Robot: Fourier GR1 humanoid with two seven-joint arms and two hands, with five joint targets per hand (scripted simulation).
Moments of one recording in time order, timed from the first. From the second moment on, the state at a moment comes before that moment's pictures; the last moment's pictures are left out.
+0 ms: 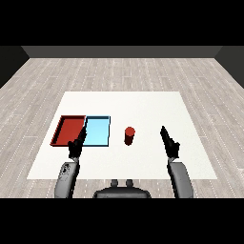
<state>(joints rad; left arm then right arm) 0.00 0.08 -0.01 -1.52 -0.03 -0.02 0.01 0.01 -0.13 0.00 -1.55 0.03 0.02 -0.03</state>
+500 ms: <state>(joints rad) -0.04 0.05 0.03 -1.62 0.01 -0.02 -0.16 -0.07 -0.09 -0.06 -1.54 -0.03 0.04 -0.16</state>
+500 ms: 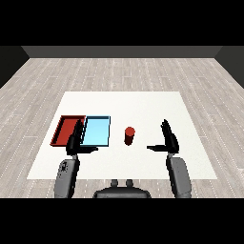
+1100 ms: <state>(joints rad) -0.03 0.03 0.04 -1.57 0.03 -0.04 -0.41 -0.07 -0.07 -0.07 -1.49 -0.05 0.08 -0.35</state>
